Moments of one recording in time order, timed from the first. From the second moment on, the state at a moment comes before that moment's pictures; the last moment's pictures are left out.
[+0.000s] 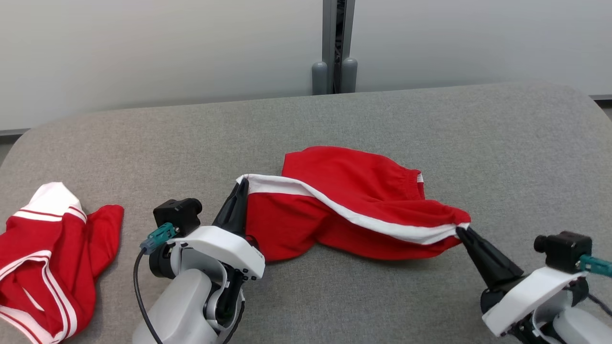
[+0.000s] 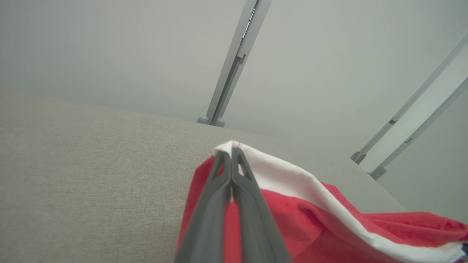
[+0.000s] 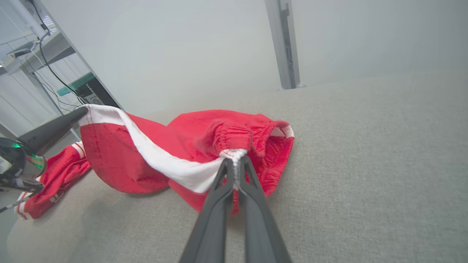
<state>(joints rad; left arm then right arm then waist) -0.45 0.05 -0.48 0.62 -0.74 0.00 -0.26 -0.24 -0.50 0.67 0.25 0.90 0.13 -0.23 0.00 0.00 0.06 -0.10</state>
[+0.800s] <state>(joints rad) -0.48 0.05 -0.23 0.28 -0.58 -0.05 -0.26 -0.64 -0.54 0.59 0.16 1.19 0.13 -0.10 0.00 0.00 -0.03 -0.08</state>
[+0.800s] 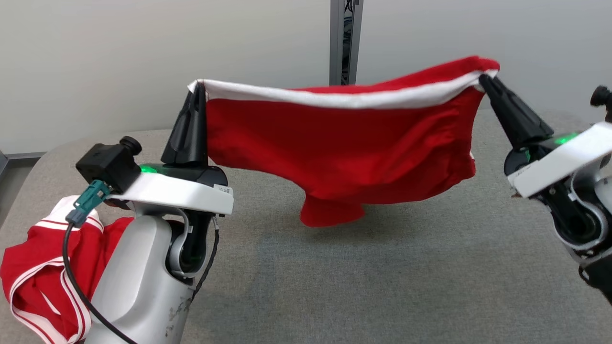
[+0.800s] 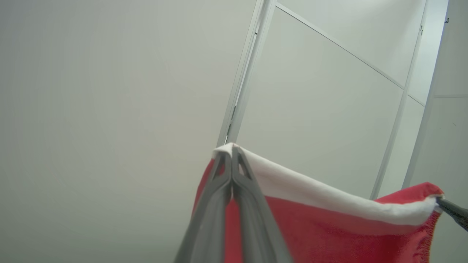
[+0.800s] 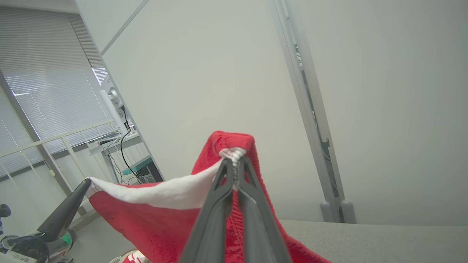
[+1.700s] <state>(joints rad) -0.52 0.05 -0.13 0.20 -0.63 -0.01 -0.26 -0.95 -0.47 0.77 0.43 1.02 0.13 -0.20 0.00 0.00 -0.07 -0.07</state>
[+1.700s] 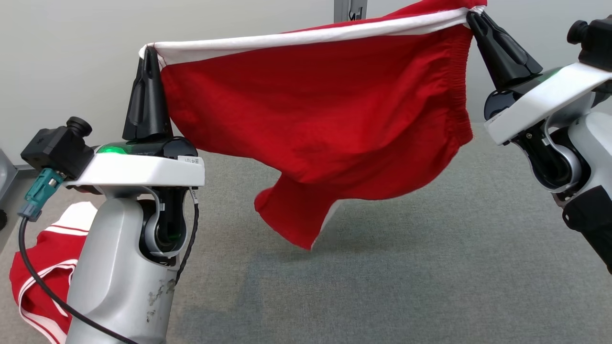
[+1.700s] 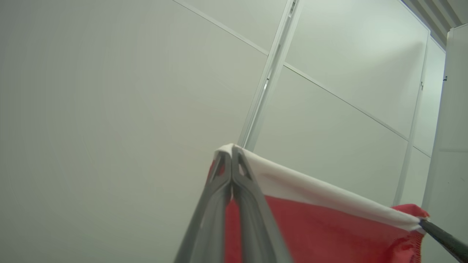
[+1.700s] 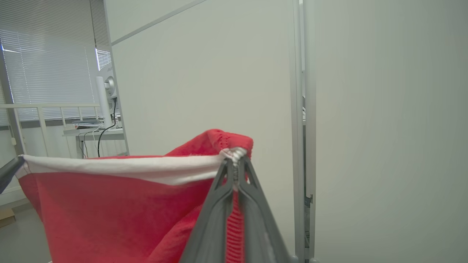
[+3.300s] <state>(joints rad) -1.23 0.05 -0.24 0.54 -0.55 -0.10 -0.26 -1.36 -0.33 0.55 0.70 0.76 0.13 -0.26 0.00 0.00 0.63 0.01</state>
